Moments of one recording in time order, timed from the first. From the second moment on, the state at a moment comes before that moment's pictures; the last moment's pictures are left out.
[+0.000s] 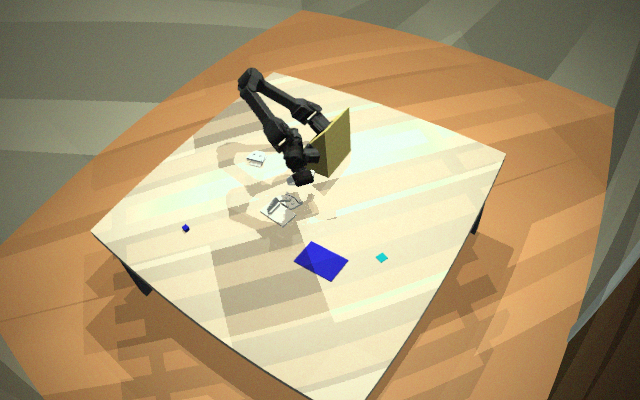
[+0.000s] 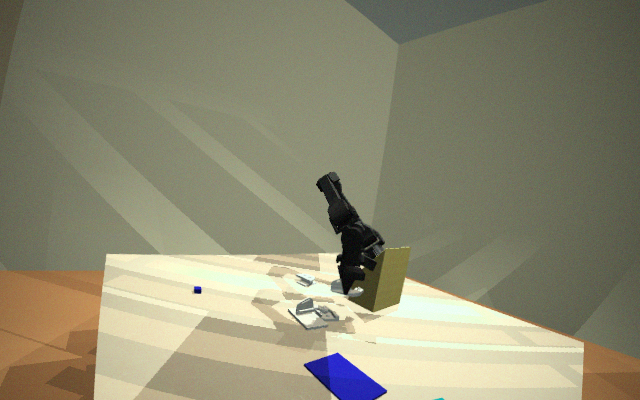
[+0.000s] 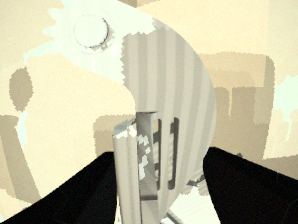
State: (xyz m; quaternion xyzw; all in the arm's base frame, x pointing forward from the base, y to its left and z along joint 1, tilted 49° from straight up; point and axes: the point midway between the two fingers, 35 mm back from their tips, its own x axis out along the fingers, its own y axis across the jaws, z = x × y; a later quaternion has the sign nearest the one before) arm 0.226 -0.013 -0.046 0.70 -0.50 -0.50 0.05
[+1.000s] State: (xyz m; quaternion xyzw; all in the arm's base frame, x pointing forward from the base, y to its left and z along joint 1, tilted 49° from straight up) arm 0.219 -0.024 -0.034 0.68 -0.38 -0.59 0.20
